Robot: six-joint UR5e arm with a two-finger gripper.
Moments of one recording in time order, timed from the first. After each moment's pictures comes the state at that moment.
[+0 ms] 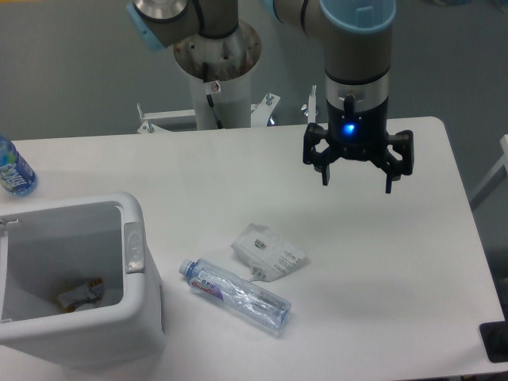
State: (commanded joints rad) arm 2.56 -1.77 -1.43 -1.21 1.57 0.89
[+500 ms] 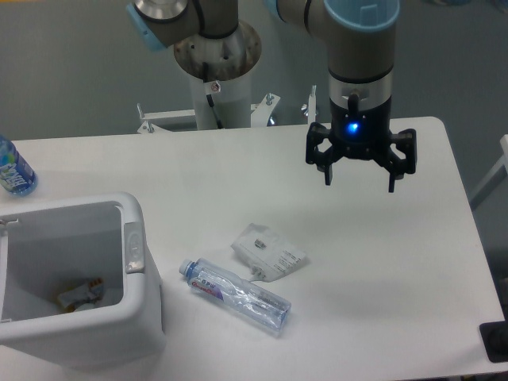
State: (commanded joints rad) arm 2.57 -1.77 -1.42 -1.18 1.56 0.86
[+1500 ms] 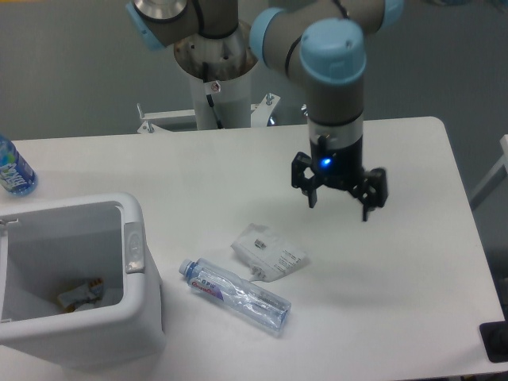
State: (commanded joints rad) arm 2.53 -1.82 -1.72 -0.95 1.56 1.37
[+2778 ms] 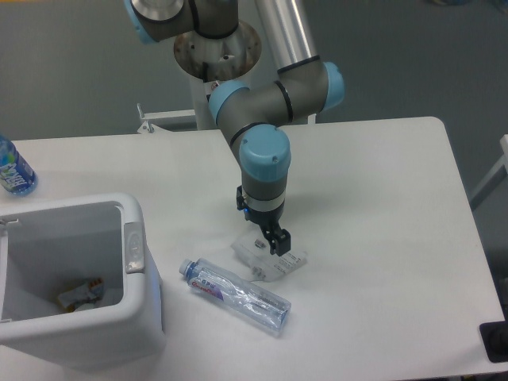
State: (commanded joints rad) arm 2.39 -1.96 -1.87 -0.86 1.57 1.38
